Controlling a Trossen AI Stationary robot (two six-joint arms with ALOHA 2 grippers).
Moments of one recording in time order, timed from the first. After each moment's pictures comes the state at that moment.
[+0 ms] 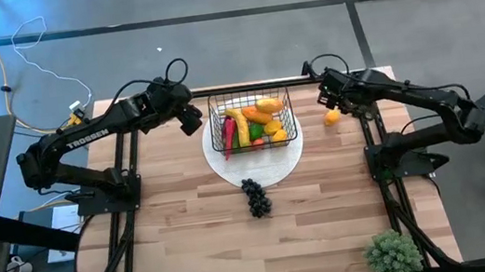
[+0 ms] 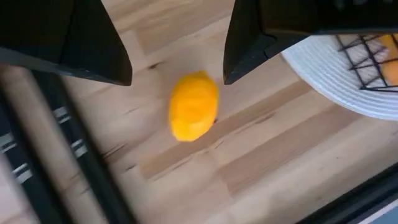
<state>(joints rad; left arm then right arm) 0.57 1.26 1.10 -0.68 -0.45 0.09 -0.68 1.19 0.89 -1.08 0.27 1.35</state>
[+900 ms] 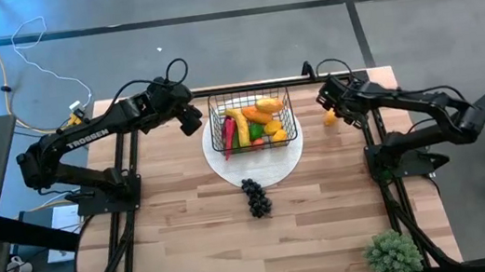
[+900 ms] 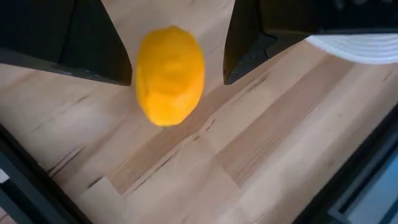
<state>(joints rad) 0.57 1.26 1.10 -0.68 -0.44 0.11 -0.76 1.21 0.65 -0.69 0.25 1.48</state>
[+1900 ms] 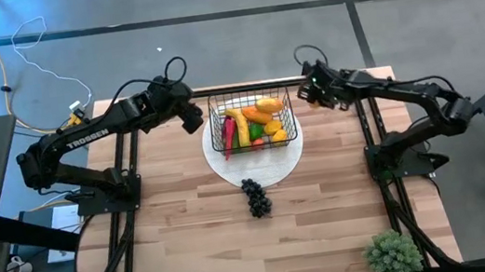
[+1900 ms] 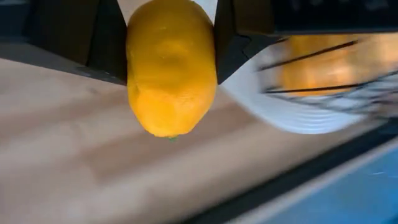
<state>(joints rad) 0.57 1.26 1.10 -0.64 -0.44 0.09 -0.71 1.33 0.86 -0.62 0.18 1.14</state>
